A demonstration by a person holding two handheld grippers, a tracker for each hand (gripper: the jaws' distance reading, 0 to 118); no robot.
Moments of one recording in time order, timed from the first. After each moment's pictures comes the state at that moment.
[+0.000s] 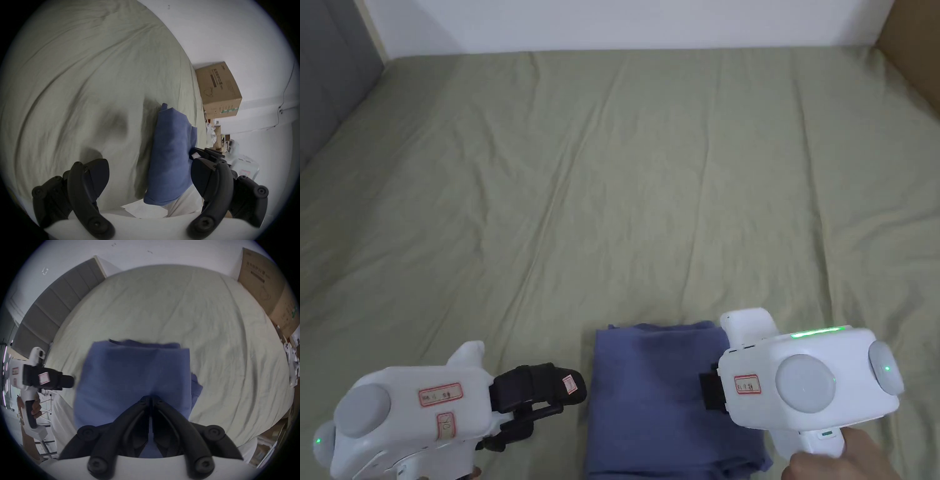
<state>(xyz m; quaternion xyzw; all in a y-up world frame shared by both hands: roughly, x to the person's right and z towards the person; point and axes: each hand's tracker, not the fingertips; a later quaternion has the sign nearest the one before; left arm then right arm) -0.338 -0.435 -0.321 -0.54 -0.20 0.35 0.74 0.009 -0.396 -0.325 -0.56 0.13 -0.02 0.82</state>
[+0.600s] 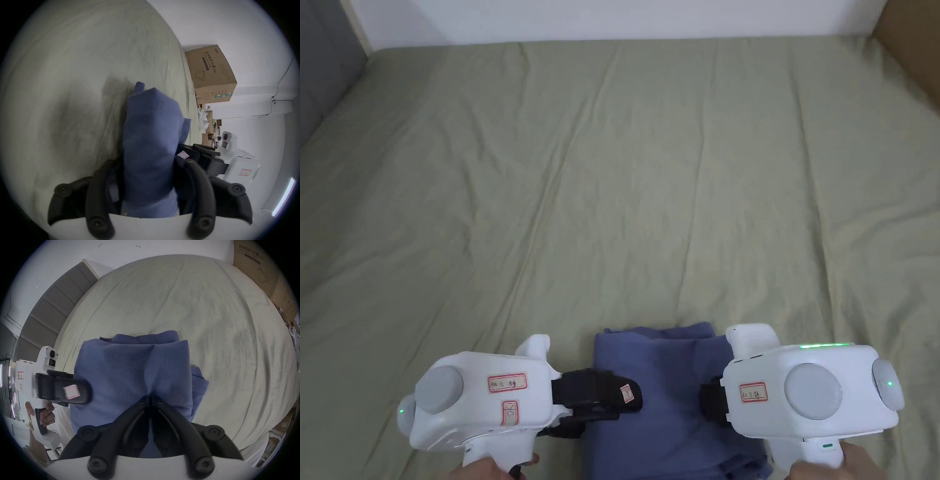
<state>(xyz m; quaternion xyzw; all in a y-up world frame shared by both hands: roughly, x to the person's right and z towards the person) -0.278 -0.468 -0.362 -0.57 -0.28 0.35 0.69 0.023 -0.415 -0.332 -0.58 0.13 -0.08 0.80</state>
